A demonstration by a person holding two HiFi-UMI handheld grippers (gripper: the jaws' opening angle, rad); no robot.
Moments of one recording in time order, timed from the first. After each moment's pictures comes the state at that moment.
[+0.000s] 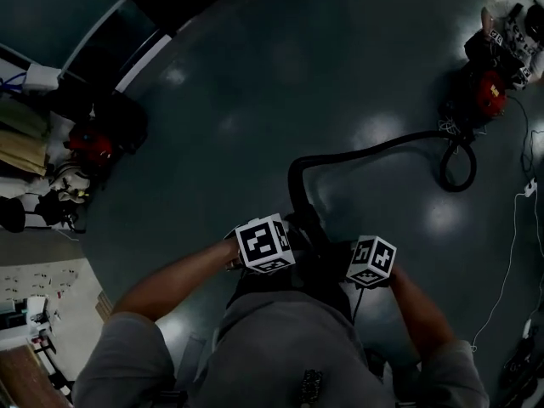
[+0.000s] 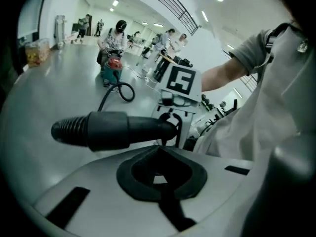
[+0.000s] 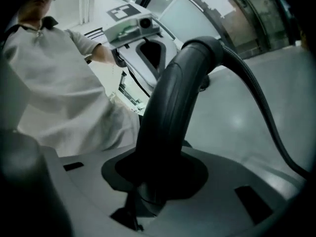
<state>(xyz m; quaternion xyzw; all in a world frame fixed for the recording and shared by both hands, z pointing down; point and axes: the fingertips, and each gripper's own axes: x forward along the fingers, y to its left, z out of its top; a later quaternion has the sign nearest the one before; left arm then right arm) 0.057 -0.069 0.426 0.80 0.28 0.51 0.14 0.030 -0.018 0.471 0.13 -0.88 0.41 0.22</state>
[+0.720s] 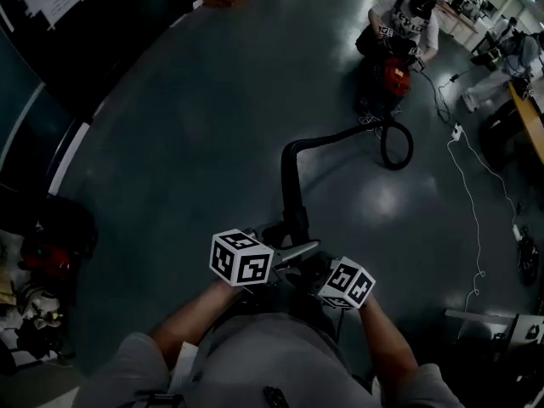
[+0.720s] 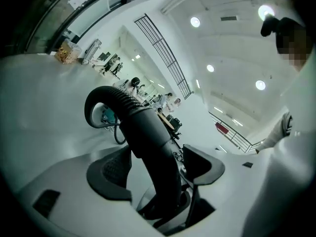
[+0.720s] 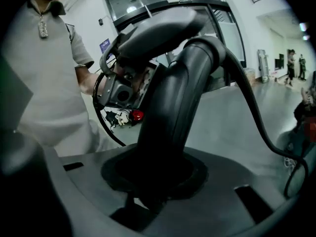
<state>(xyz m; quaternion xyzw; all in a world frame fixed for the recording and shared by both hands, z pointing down) 0.012 -0.203 0.319 0.87 0.24 0.23 0.35 -0.083 -0.183 0.404 0.51 -0.77 0.34 0.18</state>
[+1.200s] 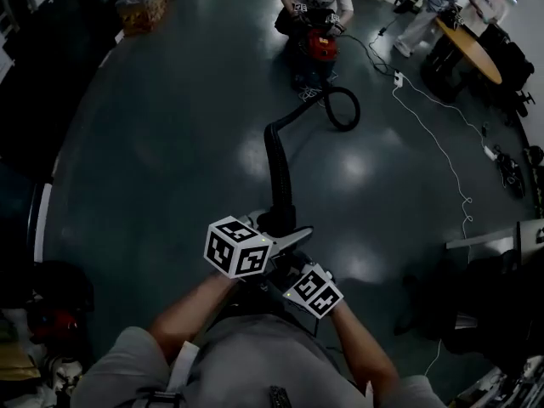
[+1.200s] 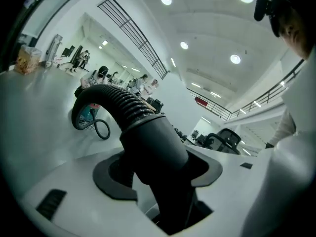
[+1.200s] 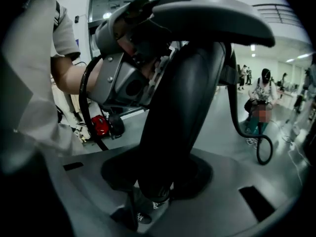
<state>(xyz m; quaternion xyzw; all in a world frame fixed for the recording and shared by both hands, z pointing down) -0.021 -0.110 0.300 0.86 0.38 0.25 0.22 -0.130 -0.161 0.399 0.72 -0.61 0.31 0.14</state>
